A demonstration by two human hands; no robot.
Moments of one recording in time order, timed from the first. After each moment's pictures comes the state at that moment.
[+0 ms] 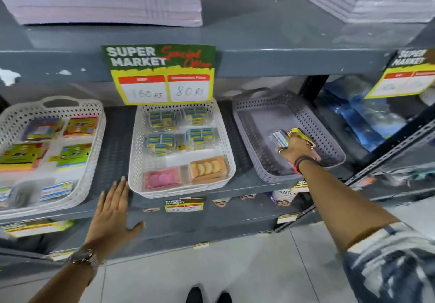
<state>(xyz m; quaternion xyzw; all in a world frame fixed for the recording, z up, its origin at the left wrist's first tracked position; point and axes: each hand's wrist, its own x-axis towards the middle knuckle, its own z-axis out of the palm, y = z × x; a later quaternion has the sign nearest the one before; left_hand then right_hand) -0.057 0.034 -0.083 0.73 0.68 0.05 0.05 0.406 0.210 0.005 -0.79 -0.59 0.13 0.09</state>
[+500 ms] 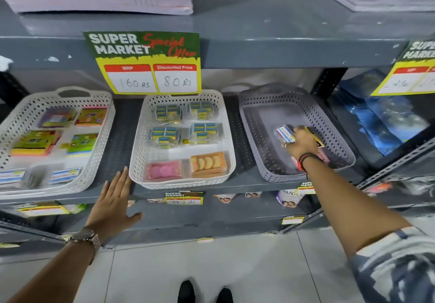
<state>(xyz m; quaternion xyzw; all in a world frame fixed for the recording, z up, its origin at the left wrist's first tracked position) -0.059 0.033 -0.084 0.73 0.69 0.01 0.03 0.411 0.218 0.006 -0.78 -0.59 0.15 0.17</state>
